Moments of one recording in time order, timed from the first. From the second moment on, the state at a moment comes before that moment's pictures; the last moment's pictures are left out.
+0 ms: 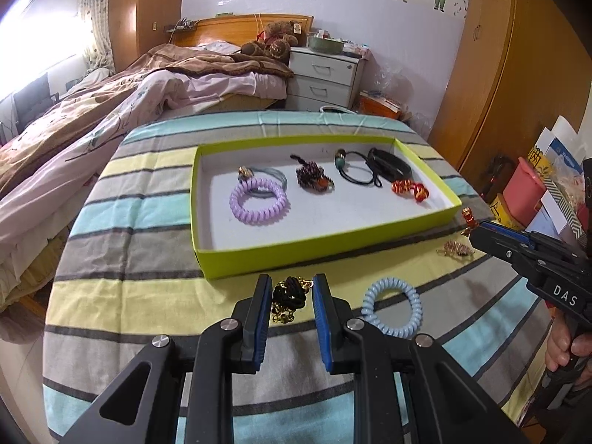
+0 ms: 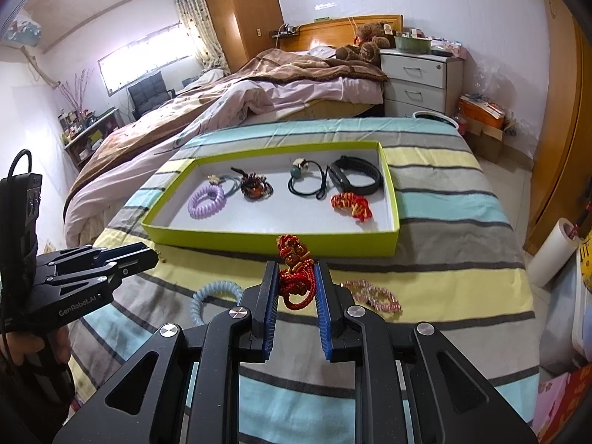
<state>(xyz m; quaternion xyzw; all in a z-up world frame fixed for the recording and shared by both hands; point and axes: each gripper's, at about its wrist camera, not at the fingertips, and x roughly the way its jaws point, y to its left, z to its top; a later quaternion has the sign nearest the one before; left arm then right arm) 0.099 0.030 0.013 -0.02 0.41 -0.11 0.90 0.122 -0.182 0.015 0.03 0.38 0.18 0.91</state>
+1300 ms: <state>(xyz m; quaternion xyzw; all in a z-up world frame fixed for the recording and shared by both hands) 0.199 0.013 -0.007 -0.03 0.45 -0.13 0.88 0.226 -0.148 -0.015 -0.02 0.44 0.18 0.88</state>
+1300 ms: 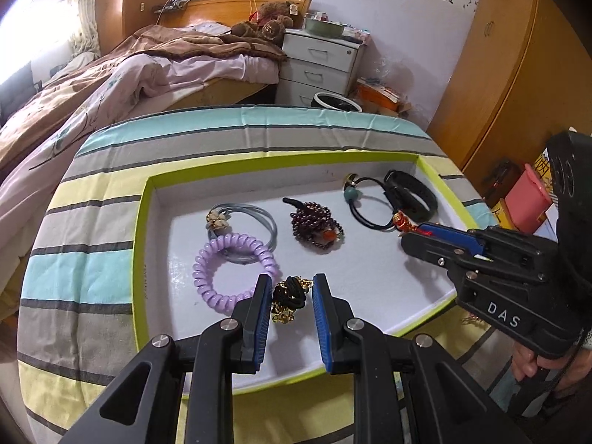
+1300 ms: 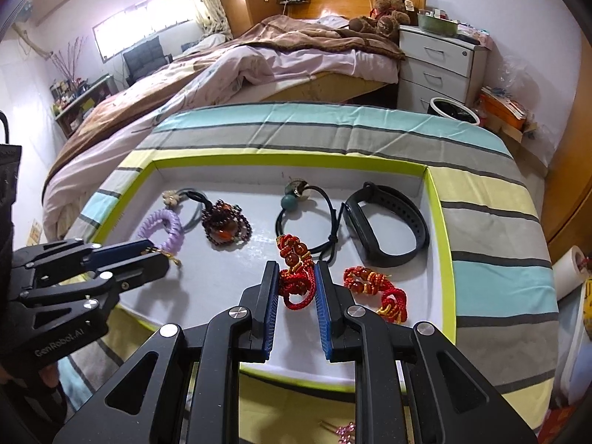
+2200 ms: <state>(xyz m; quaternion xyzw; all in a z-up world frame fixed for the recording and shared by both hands) 0.200 0.015 -0.016 -0.04 0.46 -0.12 0.88 0.230 -0.143 -0.024 -0.04 0.45 0.18 0.87</state>
